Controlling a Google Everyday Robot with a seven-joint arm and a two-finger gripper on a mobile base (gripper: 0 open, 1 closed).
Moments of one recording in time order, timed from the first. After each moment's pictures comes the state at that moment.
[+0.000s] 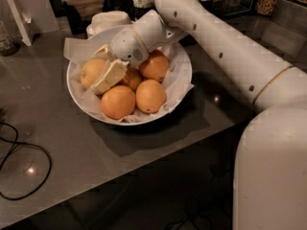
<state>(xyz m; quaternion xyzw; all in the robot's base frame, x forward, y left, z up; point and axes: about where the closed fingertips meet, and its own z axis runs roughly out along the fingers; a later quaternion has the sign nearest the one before) 0.567 0.154 0.893 -0.71 0.48 0.42 0.29</state>
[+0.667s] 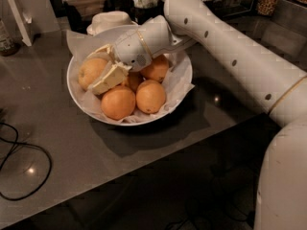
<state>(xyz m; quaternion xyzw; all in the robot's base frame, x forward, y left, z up) 0.556 0.147 0.906 -0.70 0.46 0.42 0.35</state>
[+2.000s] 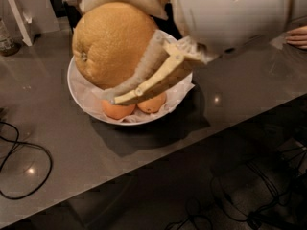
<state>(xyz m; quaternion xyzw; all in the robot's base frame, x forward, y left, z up) 0.342 0.043 1.108 -0.74 0.38 0.21 0.52</state>
